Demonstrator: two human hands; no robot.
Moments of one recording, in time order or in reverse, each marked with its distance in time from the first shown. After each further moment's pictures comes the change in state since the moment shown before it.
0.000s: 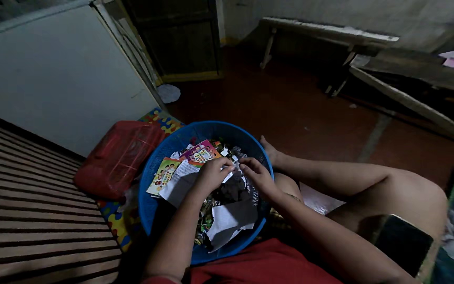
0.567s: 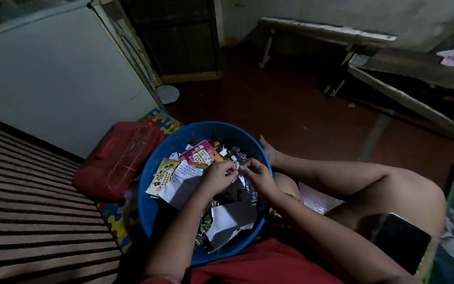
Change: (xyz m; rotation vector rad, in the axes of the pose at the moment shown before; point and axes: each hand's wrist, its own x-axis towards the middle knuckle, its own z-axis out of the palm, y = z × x) left_hand -0.003 0.011 0.008 0.039 -0.074 0.053; right_hand -0.001 0.006 0.001 0.053 0.088 -0.076
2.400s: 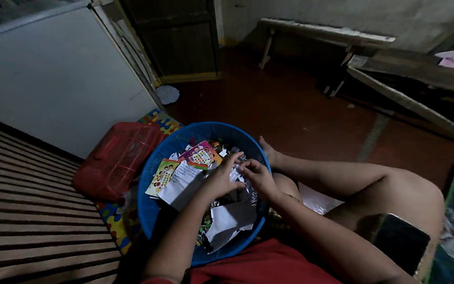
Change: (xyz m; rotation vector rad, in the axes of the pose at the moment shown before) left_hand 0.000 0.007 0.009 -0.102 -0.007 0.045; right_hand -0.001 -0.004 -0.001 0.085 -0.035 0.030
